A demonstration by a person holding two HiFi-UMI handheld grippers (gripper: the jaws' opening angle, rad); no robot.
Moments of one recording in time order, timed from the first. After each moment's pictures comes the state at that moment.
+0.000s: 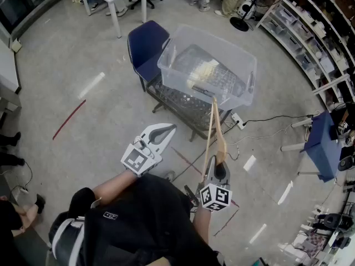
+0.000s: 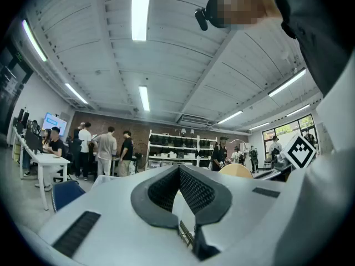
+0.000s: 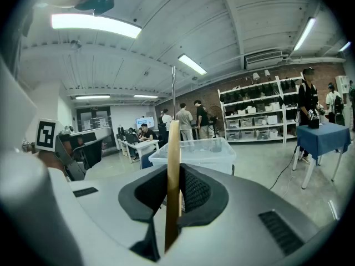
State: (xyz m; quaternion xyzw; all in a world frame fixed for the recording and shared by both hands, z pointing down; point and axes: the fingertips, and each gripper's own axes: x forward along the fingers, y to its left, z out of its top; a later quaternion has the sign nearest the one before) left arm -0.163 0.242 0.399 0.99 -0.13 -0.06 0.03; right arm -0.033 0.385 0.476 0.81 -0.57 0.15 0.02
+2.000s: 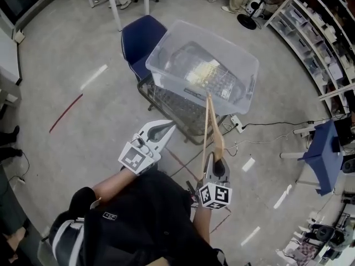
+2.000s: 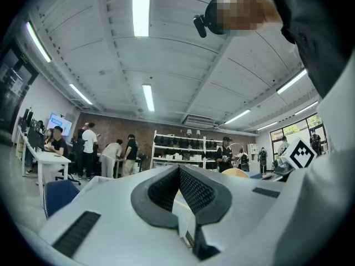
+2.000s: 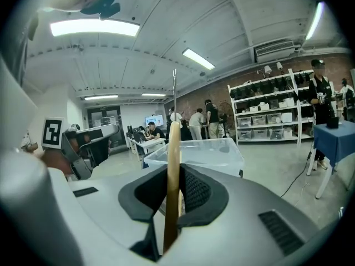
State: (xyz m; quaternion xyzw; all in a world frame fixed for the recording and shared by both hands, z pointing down) left arm -0.057 0.191 0.421 0.98 -0.17 -0.07 0.03; right arm 0.071 0.320 0.505 0.77 -0.62 0.15 0.02
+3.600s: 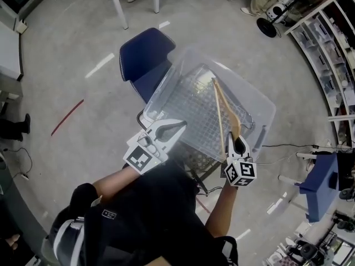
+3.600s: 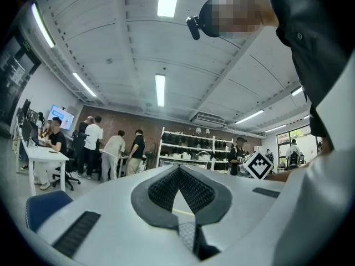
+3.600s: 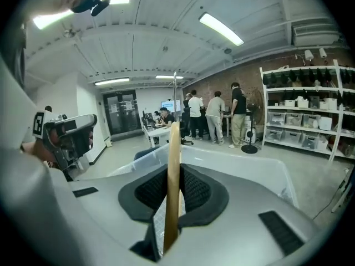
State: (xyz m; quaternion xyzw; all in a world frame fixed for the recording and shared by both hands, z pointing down) left arm 0.051 -0.149 0.421 0.98 -0.17 -0.07 0.06; right arm 0.236 -0.093 0.524 0.68 -0.70 0.18 0.10
